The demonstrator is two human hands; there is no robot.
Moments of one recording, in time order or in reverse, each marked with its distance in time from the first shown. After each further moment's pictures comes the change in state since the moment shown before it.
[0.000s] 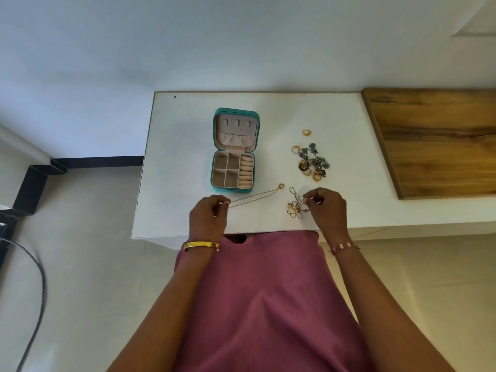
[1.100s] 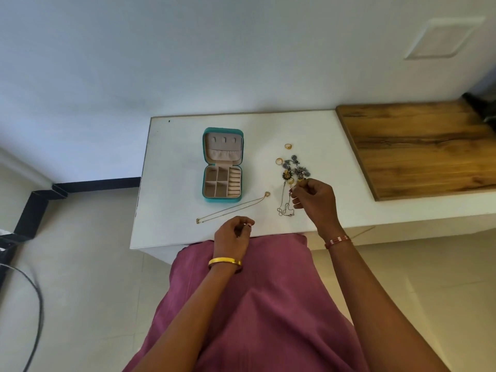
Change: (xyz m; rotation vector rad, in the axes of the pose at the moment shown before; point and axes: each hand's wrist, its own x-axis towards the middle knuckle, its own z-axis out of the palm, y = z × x) left_hand -0.054 0.040 0.023 -0.229 -0.190 -0.041; right_hand -0.019 -0.047 -0.041 0.440 -0.030 0.079
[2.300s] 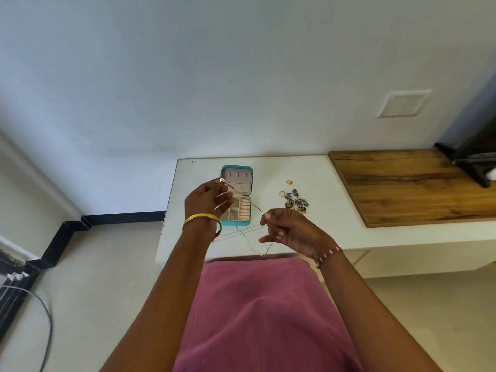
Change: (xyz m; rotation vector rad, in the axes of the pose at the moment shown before) left_hand -0.026 0.108 -0.106 -0.888 0.164 -0.085; right_hand -0.072 -0.055 0.007 0.423 -0.777 0.080
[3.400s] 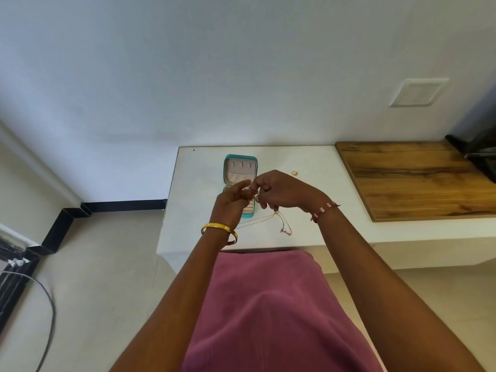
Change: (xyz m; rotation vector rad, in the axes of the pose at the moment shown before) left_hand 0.010 -0.036 0.005 0.653 -0.244 0.185; right_hand 0.036 -0.067 0.037 -1.023 0.009 0.045
